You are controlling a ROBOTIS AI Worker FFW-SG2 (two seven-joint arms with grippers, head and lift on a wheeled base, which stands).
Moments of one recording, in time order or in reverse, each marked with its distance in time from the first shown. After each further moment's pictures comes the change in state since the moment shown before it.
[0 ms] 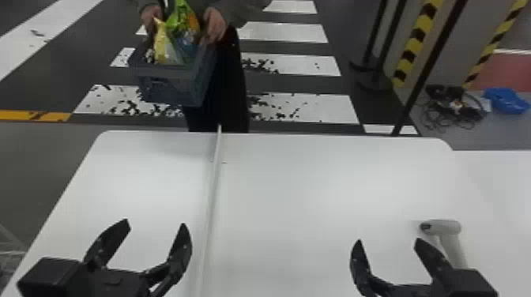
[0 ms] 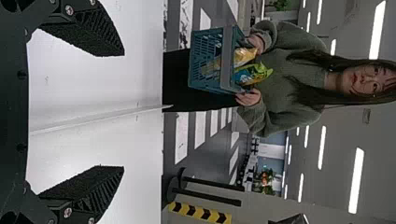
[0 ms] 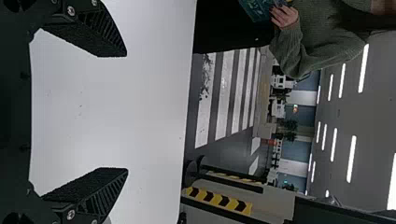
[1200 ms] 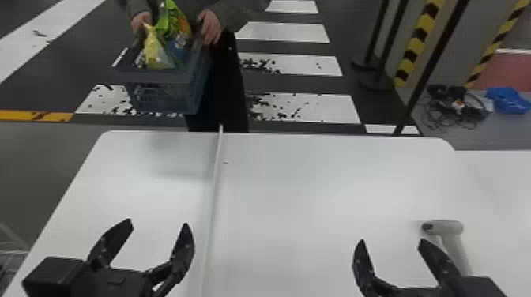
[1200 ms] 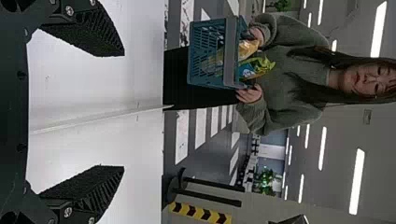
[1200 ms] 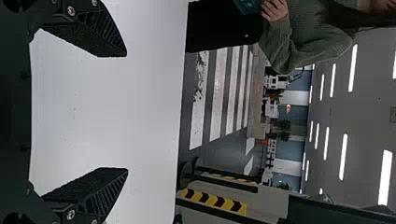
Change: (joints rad) left arm -0.003 -0.004 -0.003 0.005 -0.001 0.000 0.000; right arm 0.029 0.000 0.001 -0.013 -0.002 -0.049 0.002
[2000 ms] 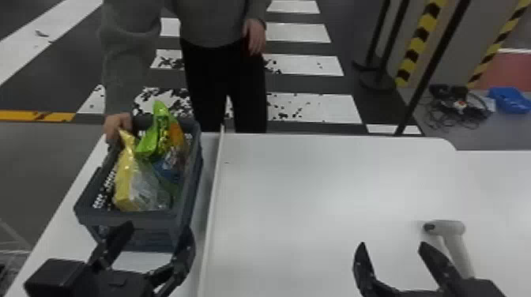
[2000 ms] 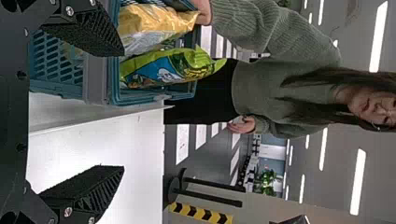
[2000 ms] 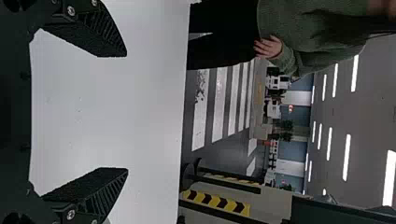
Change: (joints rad) left arm 0.007 0.001 0.000 0.000 -0.002 -0.004 0.001; right arm 0.006 0.000 0.002 0.001 -0.007 0.000 0.000
